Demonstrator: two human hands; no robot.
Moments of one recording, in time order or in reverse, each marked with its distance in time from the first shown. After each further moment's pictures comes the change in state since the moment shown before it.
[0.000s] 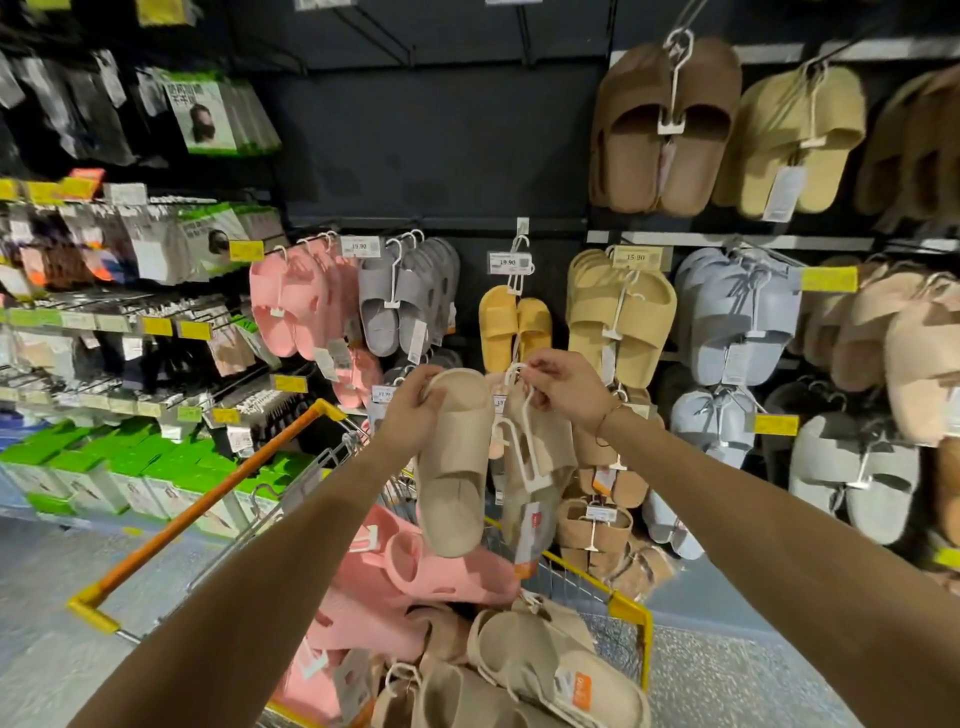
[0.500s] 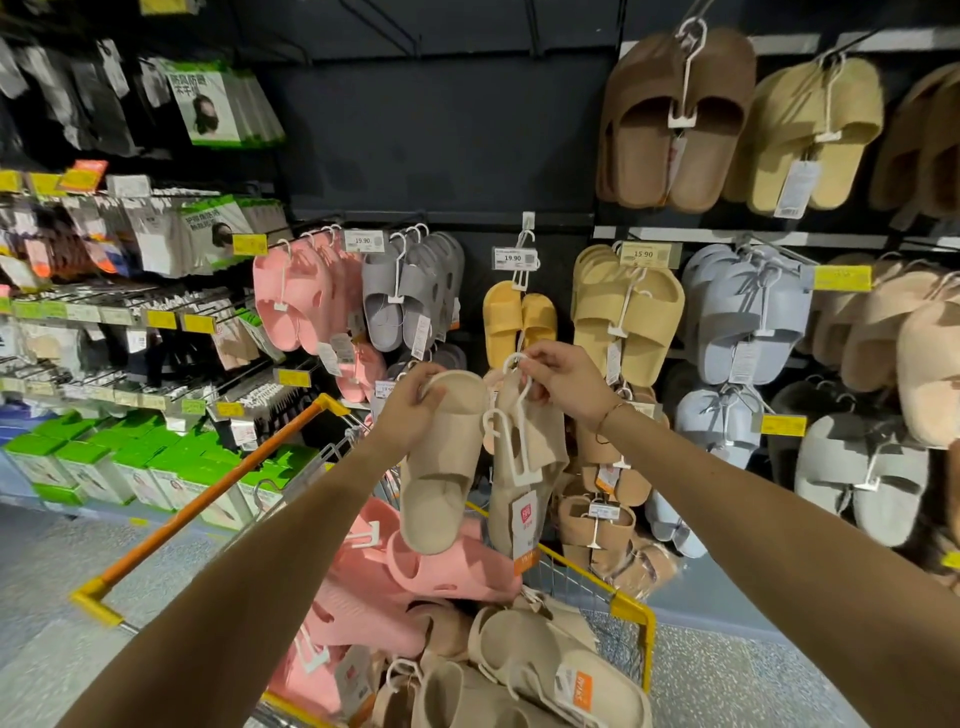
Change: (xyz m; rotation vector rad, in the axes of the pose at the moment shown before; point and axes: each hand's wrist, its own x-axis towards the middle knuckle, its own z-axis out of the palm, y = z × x) left_hand 0.008 -0.008 -0.008 0.036 -0.035 -0.005; right_hand 0.004 -0.009 0.005 0.059 0.010 0.011
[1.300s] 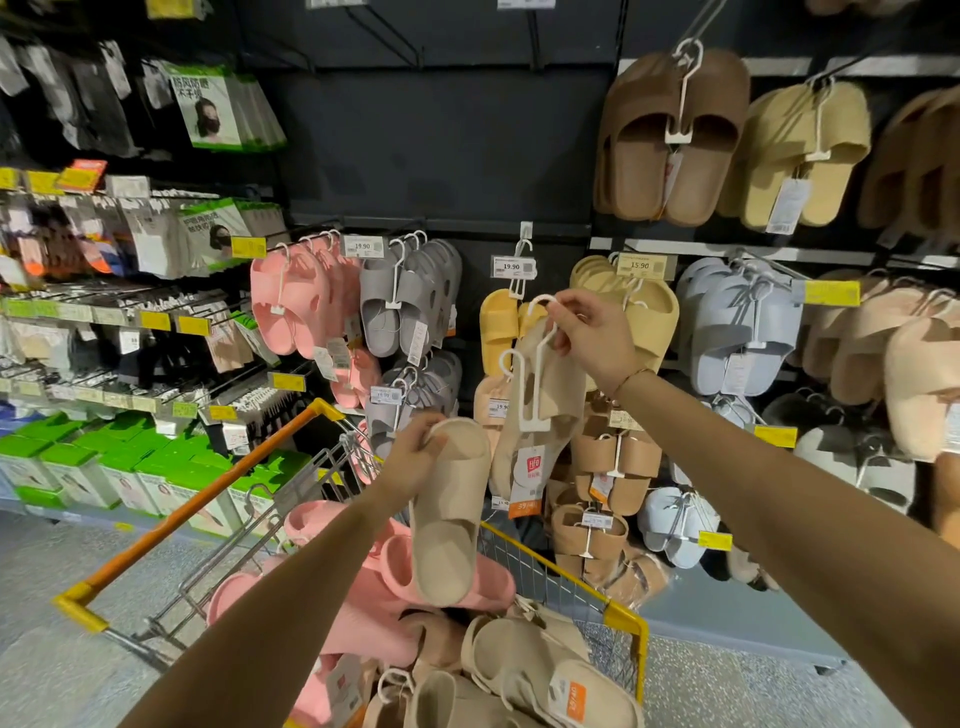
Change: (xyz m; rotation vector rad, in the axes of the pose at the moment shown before) left_hand -0.035 -0.041 0.022 -0.096 -0.033 -0.179; right_hand 0.011 -0.056 -0.032 -0.088 0.259 -0.162
